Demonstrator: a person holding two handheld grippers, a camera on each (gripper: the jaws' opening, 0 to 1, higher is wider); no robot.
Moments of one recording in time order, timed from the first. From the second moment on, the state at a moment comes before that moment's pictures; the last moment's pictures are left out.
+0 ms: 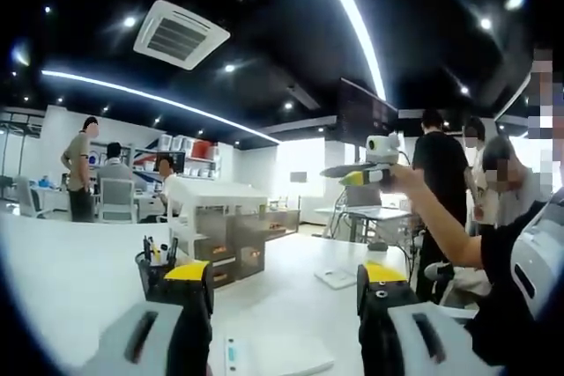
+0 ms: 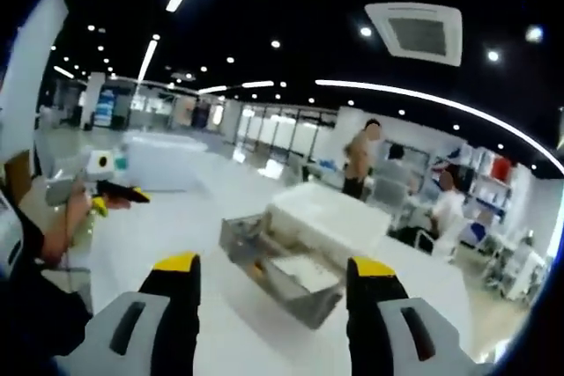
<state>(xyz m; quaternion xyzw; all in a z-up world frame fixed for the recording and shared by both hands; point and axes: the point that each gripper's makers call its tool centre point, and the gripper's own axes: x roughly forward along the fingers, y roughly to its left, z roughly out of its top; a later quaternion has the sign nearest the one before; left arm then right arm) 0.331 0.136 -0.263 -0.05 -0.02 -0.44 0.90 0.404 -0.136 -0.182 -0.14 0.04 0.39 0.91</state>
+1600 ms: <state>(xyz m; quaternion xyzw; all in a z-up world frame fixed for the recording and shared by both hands) 0.325 0.141 -0.262 -0.04 -0.02 -0.43 0.90 0.328 -0.176 -0.283 -0.01 -0.01 0.41 0.91</state>
